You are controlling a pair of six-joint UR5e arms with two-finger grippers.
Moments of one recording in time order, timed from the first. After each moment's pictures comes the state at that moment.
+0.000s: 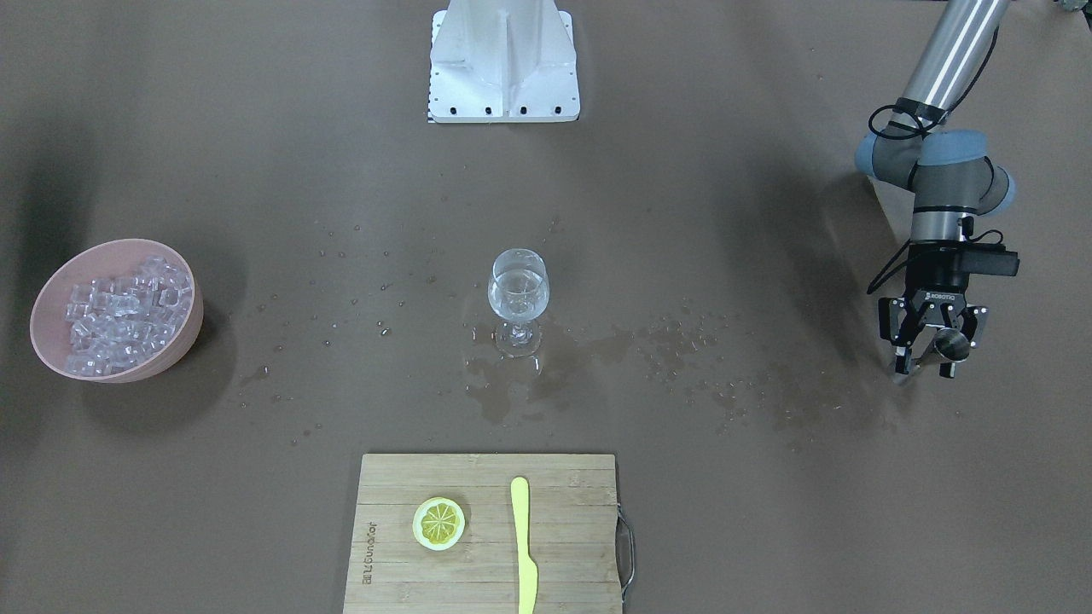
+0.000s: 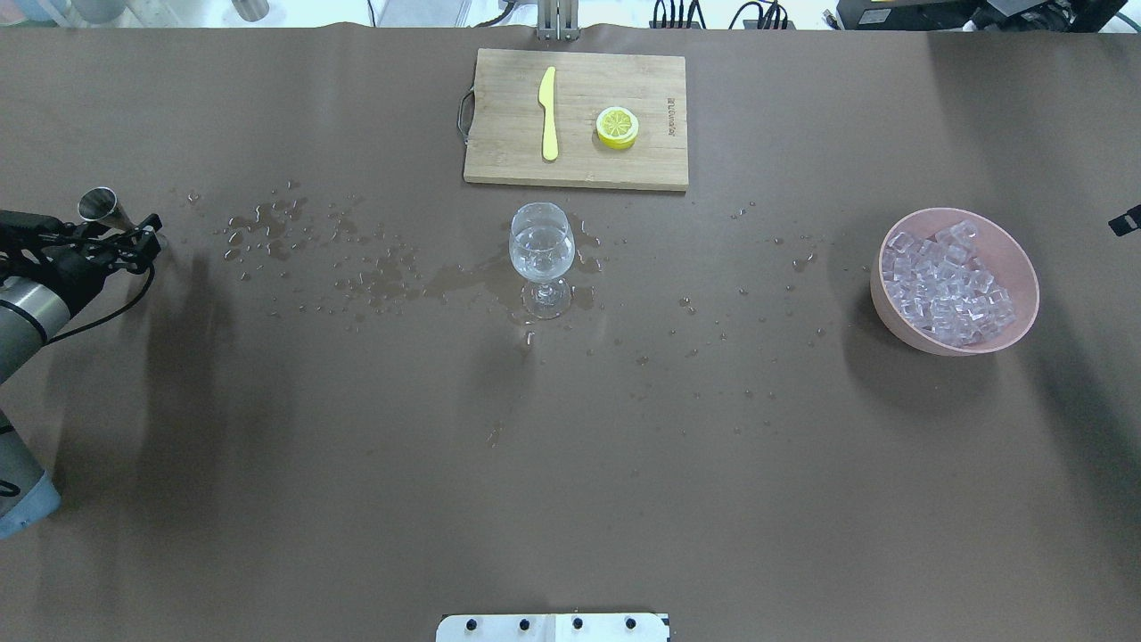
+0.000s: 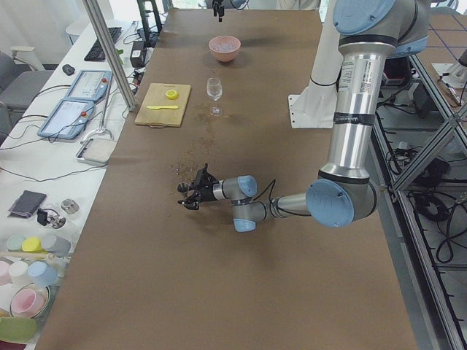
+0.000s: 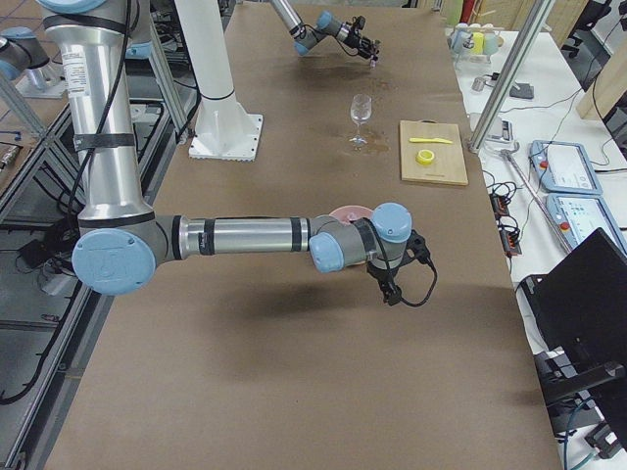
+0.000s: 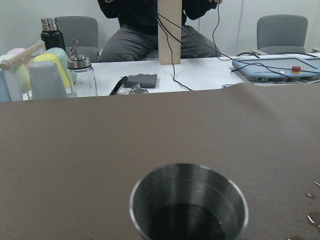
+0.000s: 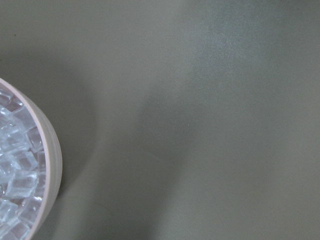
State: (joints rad) left arm -0.71 -1.68 -1.12 -3.22 -1.15 -0.92; right arm 1.38 -1.48 1.52 -1.29 2.36 -0.09
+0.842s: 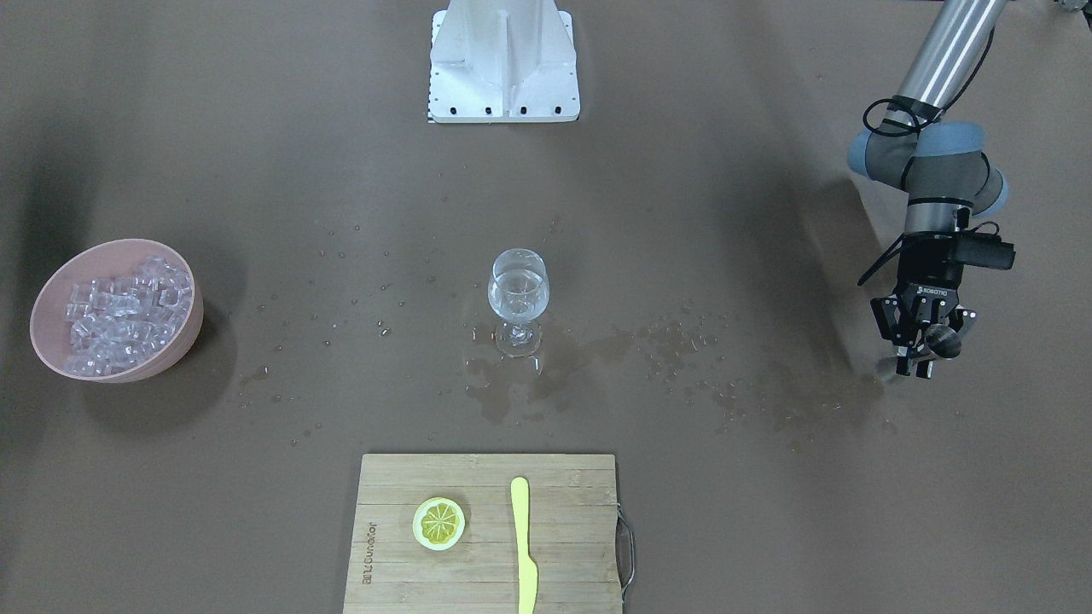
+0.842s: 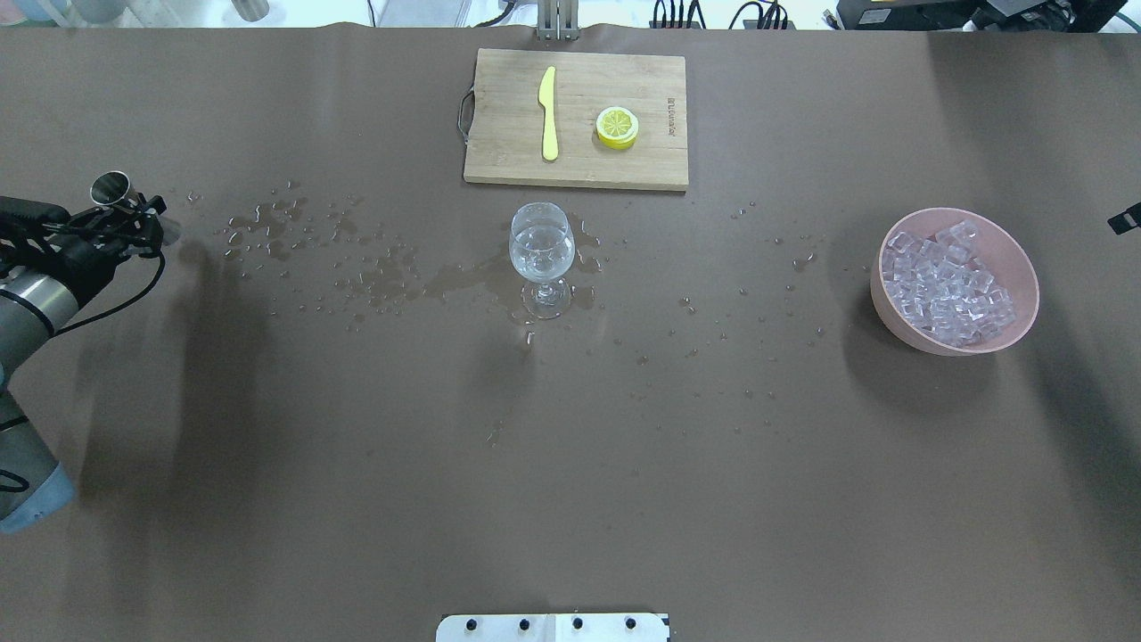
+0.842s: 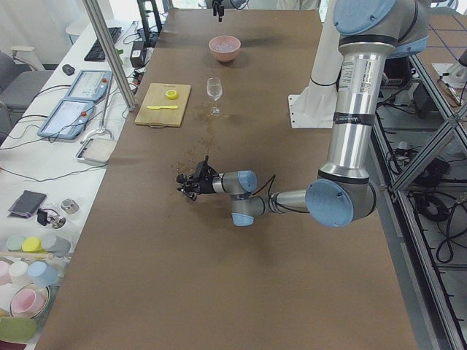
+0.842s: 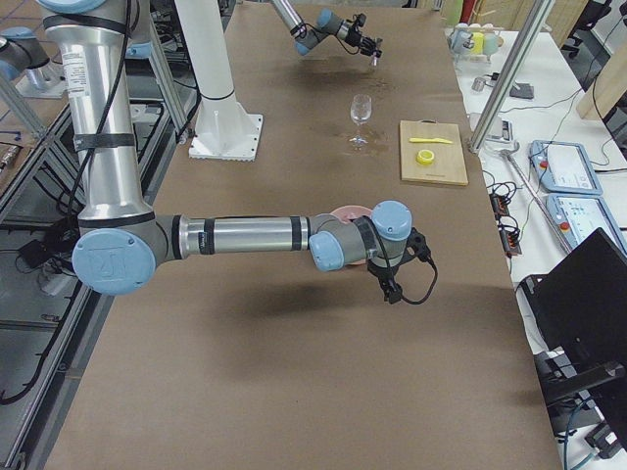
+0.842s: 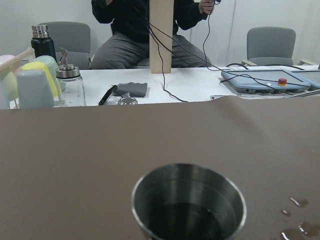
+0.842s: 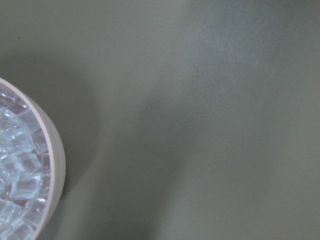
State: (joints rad) left arm -0.71 -1.69 -1.20 -3.24 -1.15 -0.87; right arm 1.38 -1.48 1.53 -1.29 2.36 -0.09
